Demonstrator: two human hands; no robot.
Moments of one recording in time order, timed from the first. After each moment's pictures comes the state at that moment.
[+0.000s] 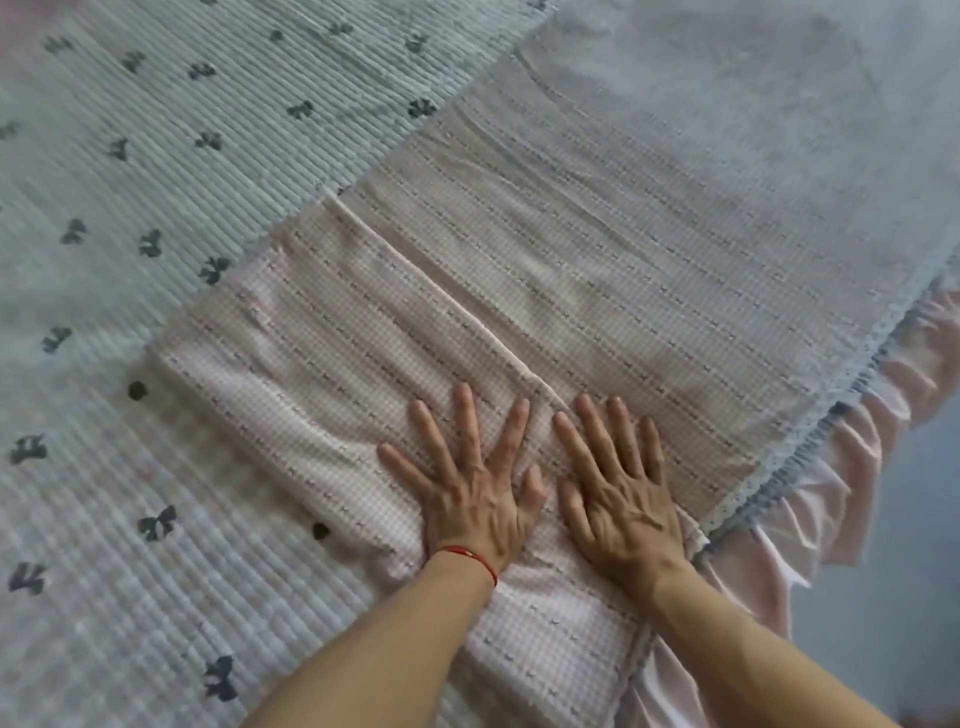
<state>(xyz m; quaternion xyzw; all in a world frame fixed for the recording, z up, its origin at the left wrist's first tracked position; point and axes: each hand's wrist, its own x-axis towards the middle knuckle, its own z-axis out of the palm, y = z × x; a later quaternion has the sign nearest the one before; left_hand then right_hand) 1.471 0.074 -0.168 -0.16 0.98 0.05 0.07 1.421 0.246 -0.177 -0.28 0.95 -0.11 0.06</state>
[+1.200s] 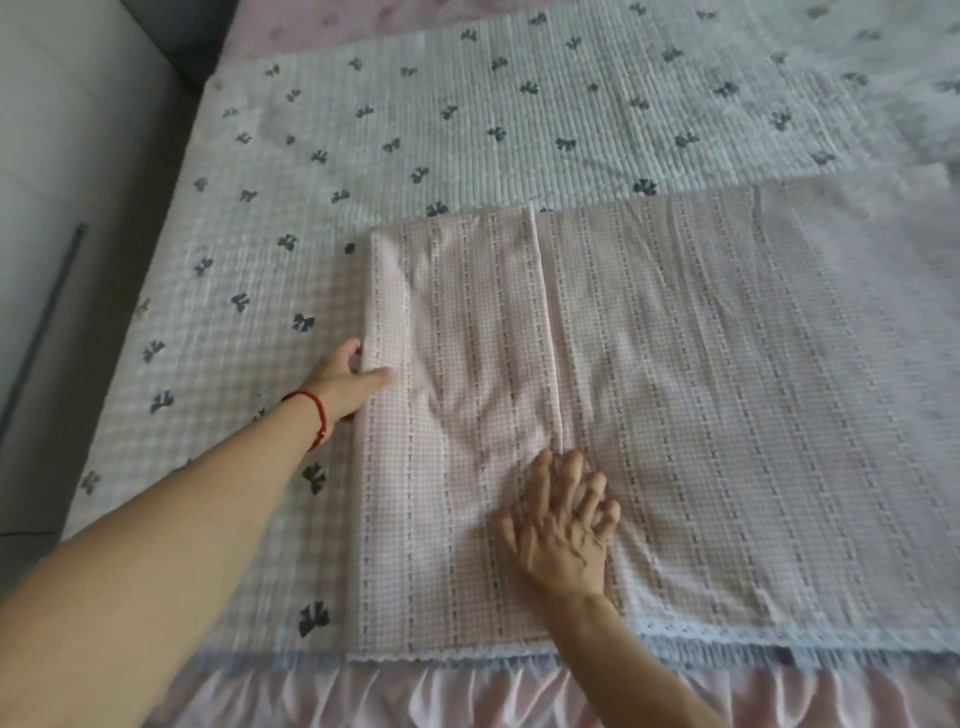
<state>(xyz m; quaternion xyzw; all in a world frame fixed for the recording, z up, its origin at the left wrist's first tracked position) 1.515 -0.017 -0.062 -0.66 0.57 0.48 -0.02 1.372 0.251 -0.125 -0.43 0.84 -0.04 0.31</state>
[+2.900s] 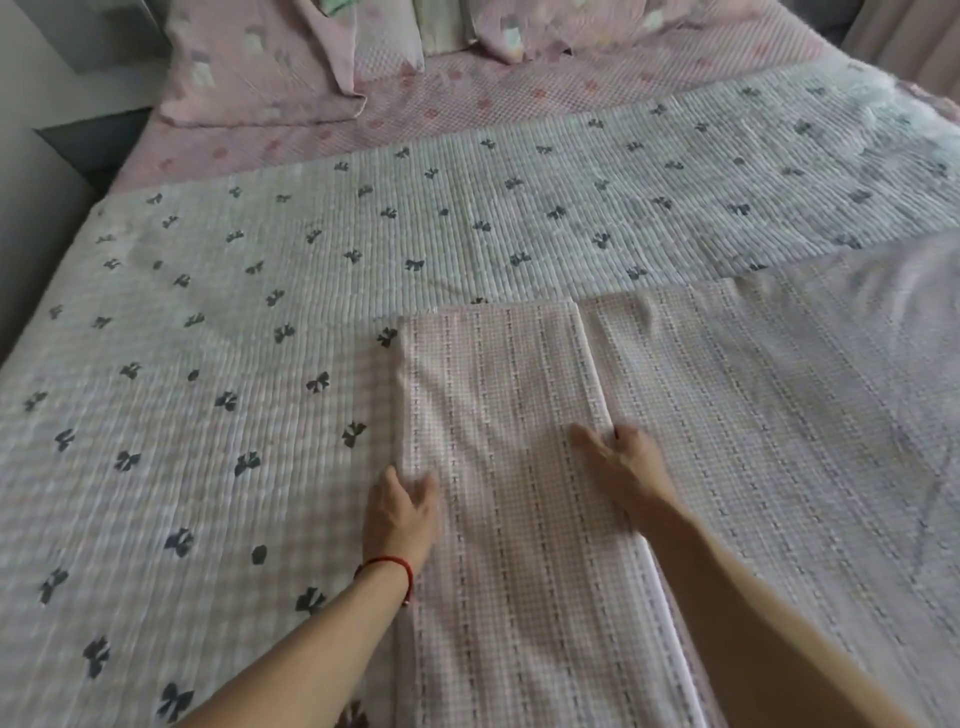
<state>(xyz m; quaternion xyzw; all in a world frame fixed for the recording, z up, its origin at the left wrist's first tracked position) 1.254 0.130 -0.096 -0.68 0.63 0.36 -0.06 1.017 0.228 -0.086 -0.23 0.82 -0.39 0.35</state>
